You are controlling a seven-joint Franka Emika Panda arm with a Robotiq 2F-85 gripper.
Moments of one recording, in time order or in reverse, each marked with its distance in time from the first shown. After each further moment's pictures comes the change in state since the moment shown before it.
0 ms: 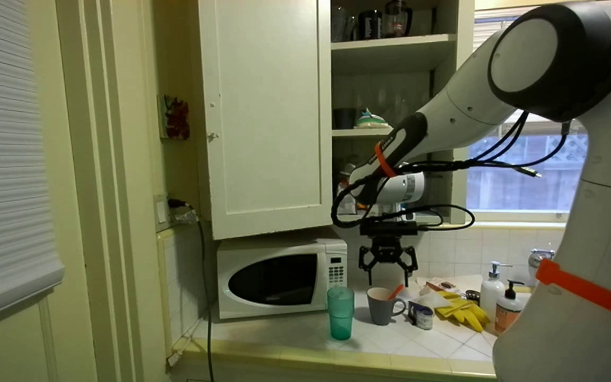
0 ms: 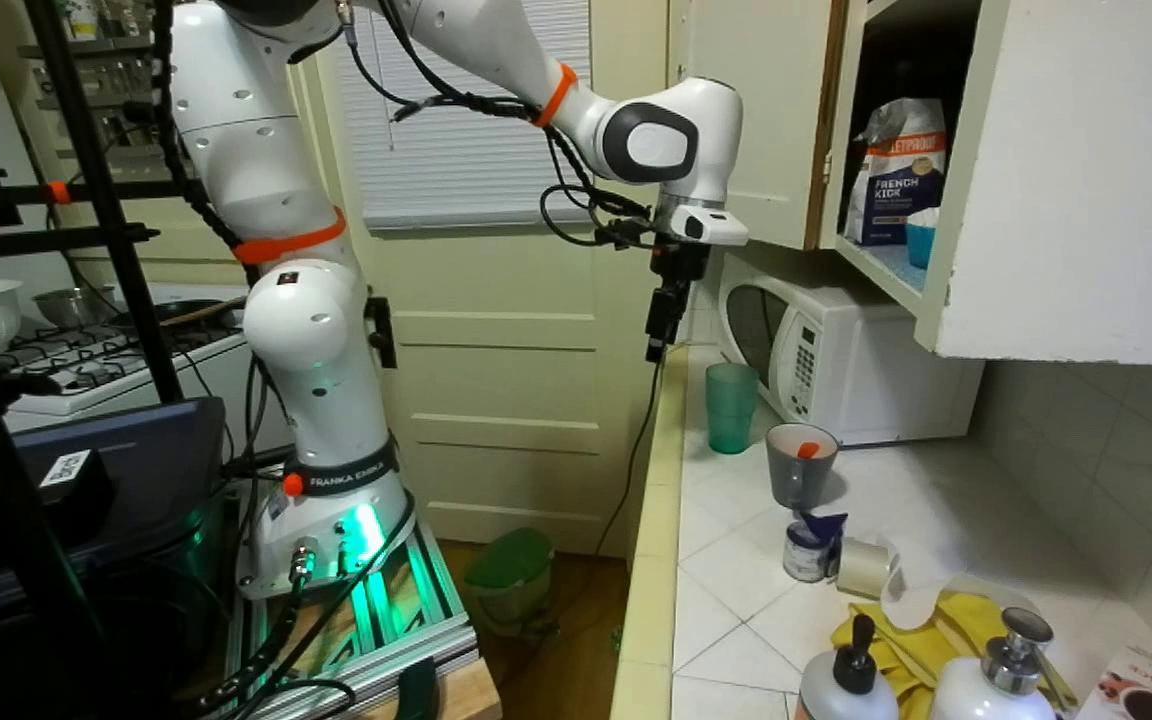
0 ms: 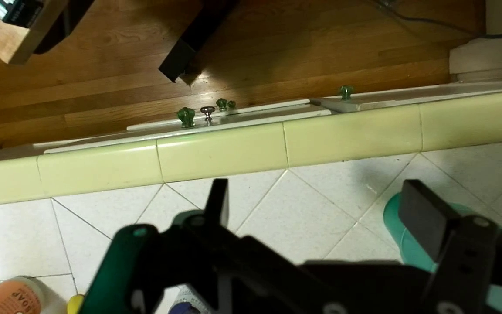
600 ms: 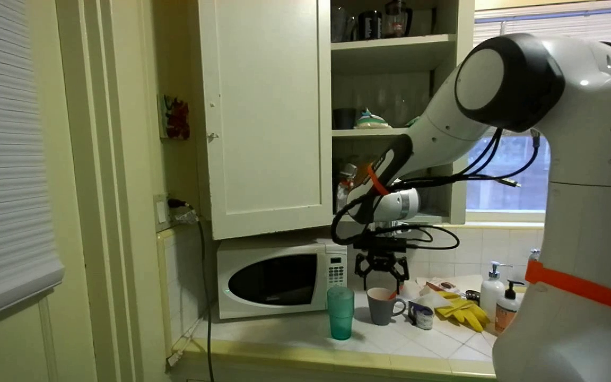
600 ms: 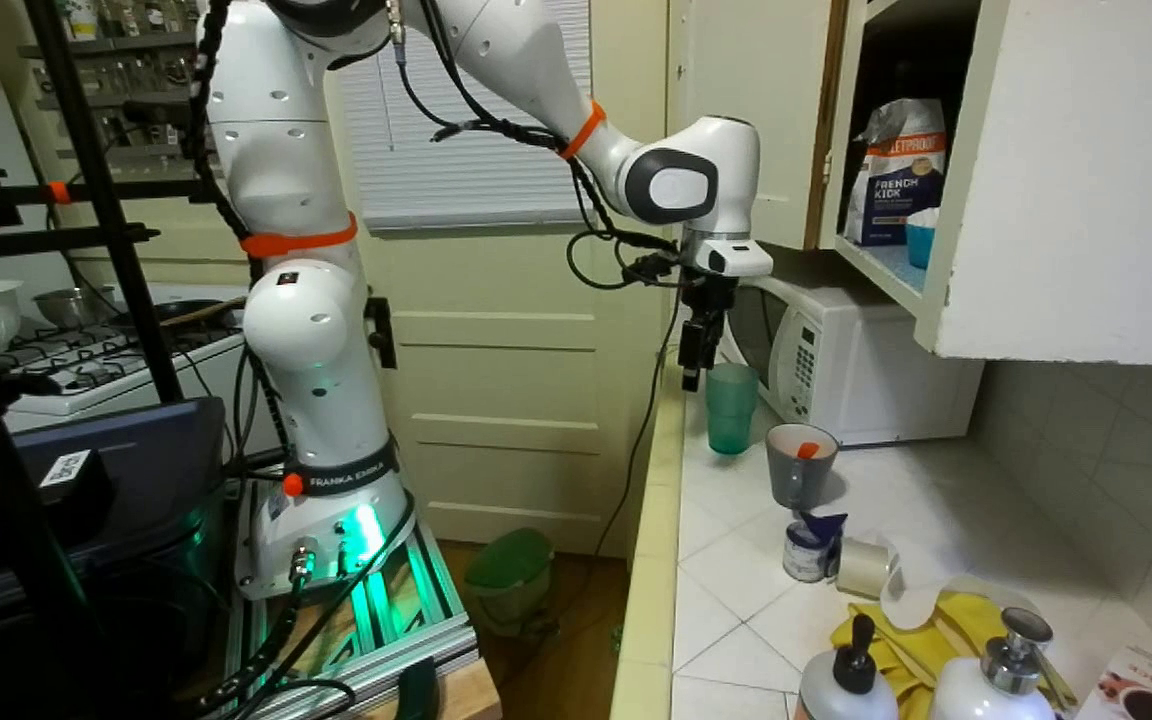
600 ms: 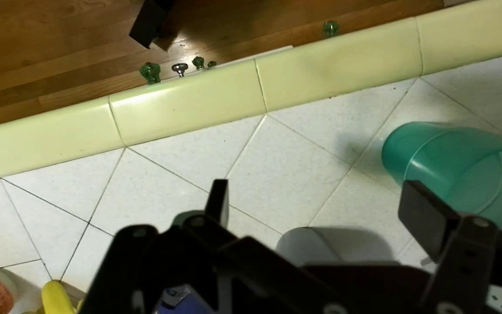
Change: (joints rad) arm -0.001 0.149 -0.014 0.030 -0.007 0.225 0.082
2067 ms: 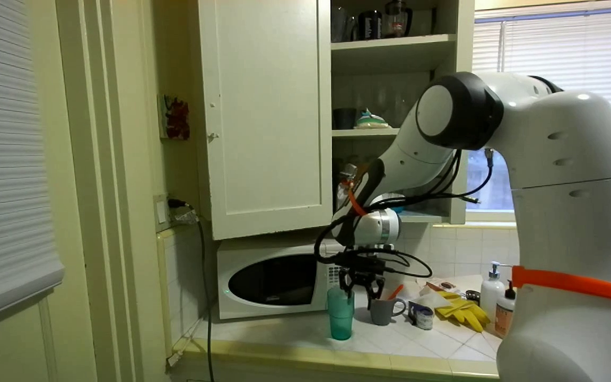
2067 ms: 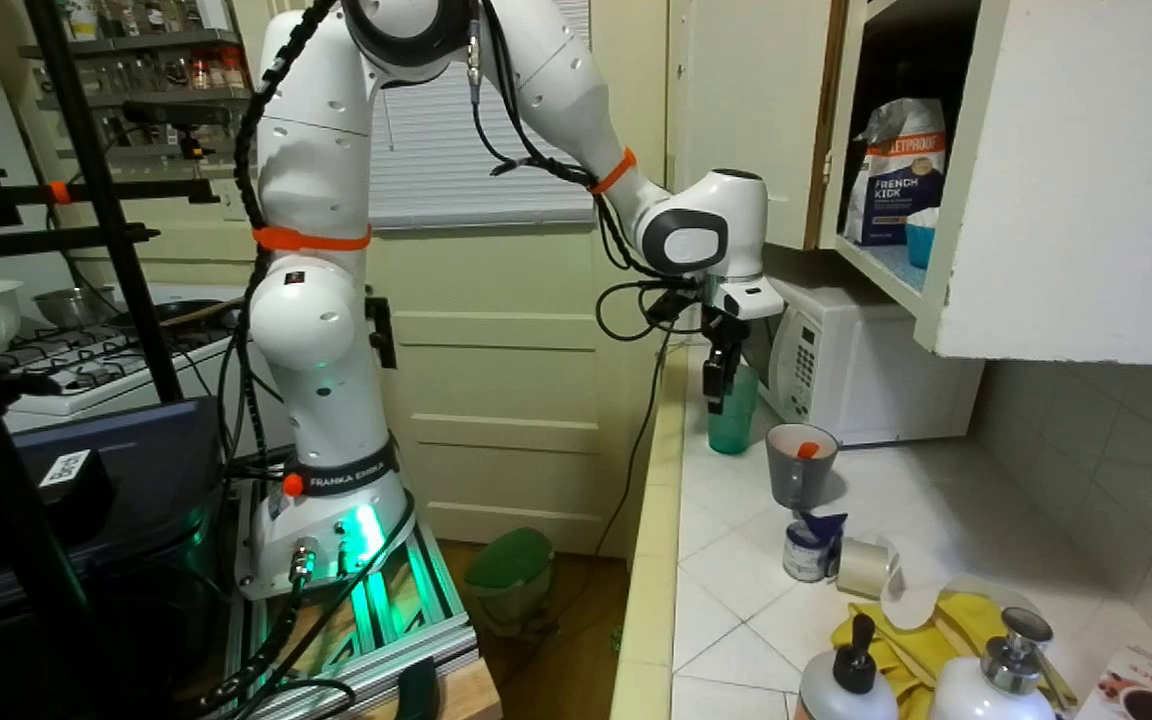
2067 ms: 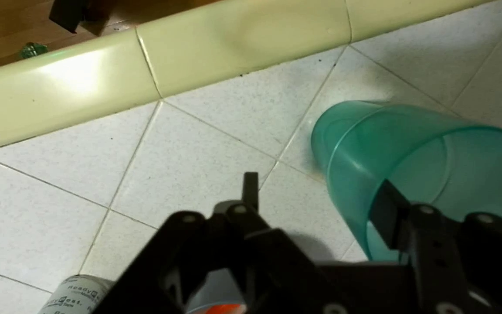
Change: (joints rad) arm 0.063 0.210 -0.001 0.073 0.147 0.230 -0.022
